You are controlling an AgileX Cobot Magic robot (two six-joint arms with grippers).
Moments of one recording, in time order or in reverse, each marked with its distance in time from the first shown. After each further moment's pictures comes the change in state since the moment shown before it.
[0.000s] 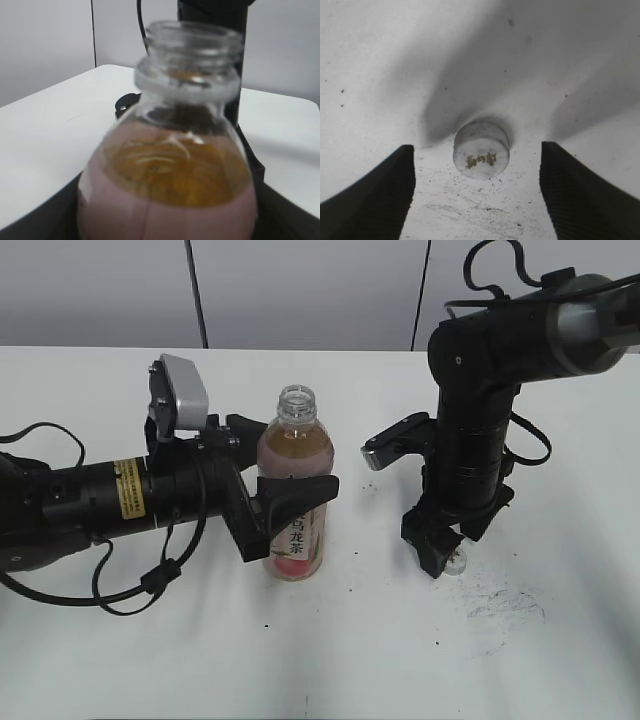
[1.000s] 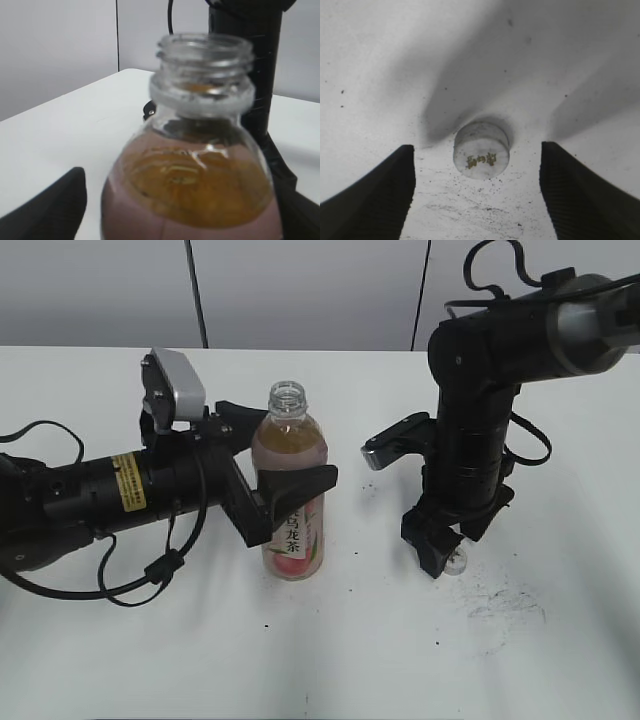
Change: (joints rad) left arm 0.000 0.000 0.000 -0.084 0.007 0.038; right arm 0.000 0.000 0.000 0.000 0.000 0.005
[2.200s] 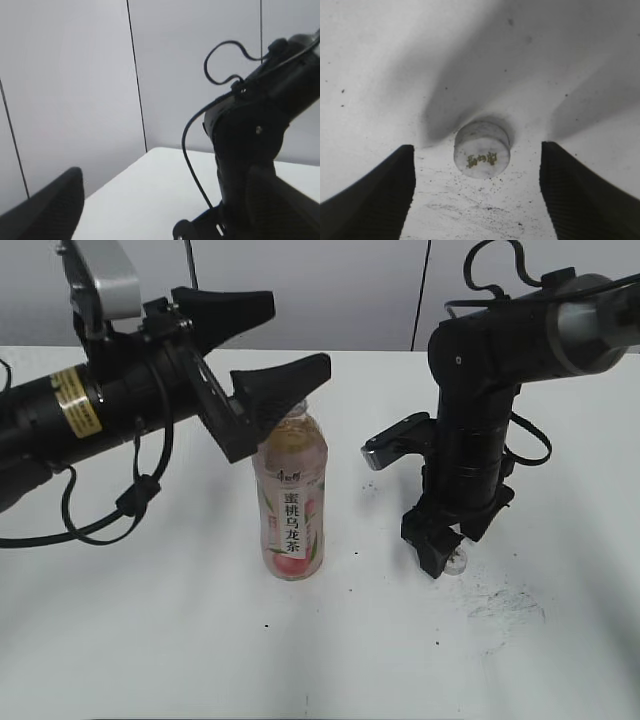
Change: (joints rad) left arm -0.001 -0.248 0.001 -0.061 0.000 0.008; right arm 0.000 0.000 0.000 0.000 0.001 0.000
